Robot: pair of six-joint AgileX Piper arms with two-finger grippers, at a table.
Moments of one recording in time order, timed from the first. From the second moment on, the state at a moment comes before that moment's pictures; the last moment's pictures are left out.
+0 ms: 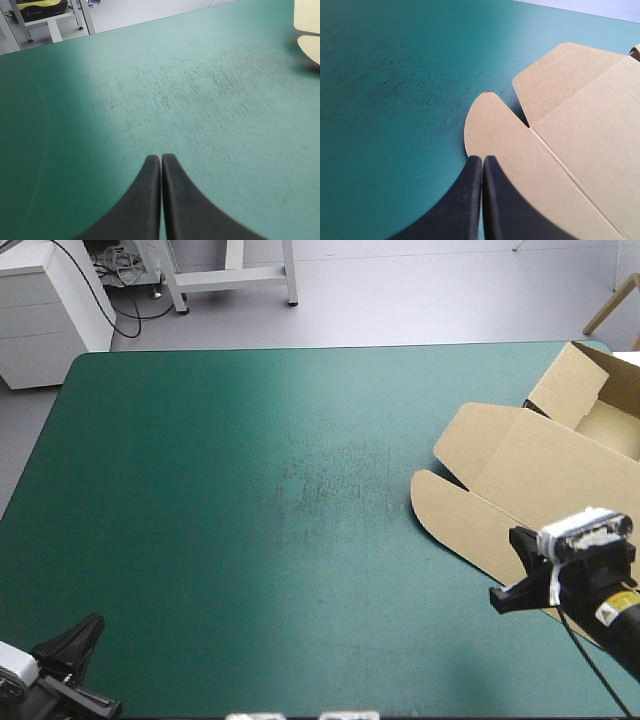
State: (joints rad) left arm -0.40 0.02 -0.58 0.06 0.95 -0.02; right arm 0.18 0.55 -0.72 0.25 0.69 -0.28
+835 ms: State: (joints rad) left arm -0.40 -0.02 -0.44 0.06 0.89 -0.02; right arm 0.18 -0.01 -0.44 0.27 0.64 -0.21
